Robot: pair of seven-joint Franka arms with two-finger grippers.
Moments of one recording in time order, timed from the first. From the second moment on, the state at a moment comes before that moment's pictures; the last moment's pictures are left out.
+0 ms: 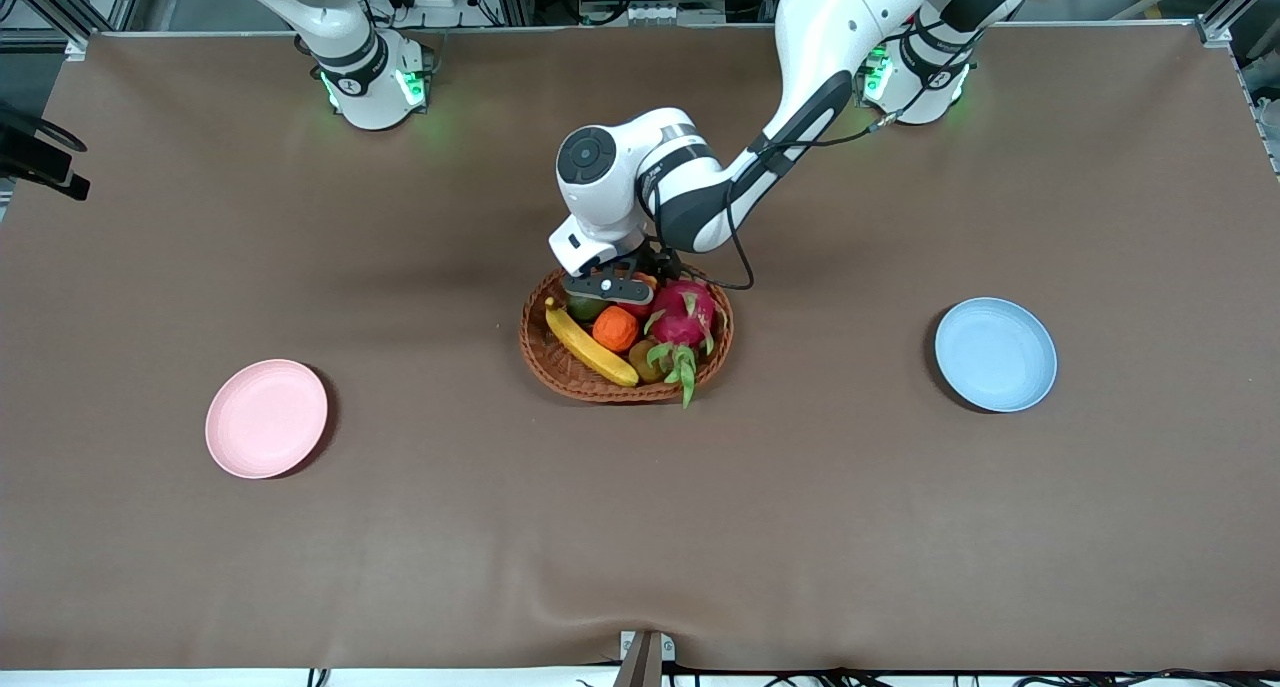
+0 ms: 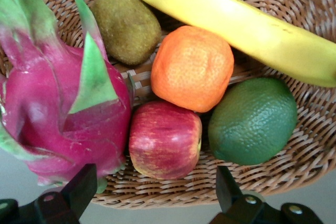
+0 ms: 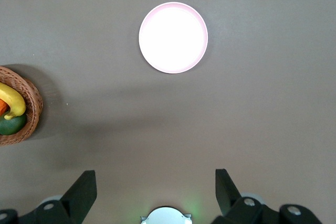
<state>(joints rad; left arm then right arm) -0.60 0.75 -0.44 -1.44 0.38 2.00 -0.92 -0.02 0.01 -0.11 -1.43 0.02 1.34 -0.05</state>
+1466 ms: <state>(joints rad) -0.62 0.78 -0.43 -1.45 0.39 1.99 -0.95 0.01 0.03 -0.11 -1.43 0.02 1.35 -0.05</state>
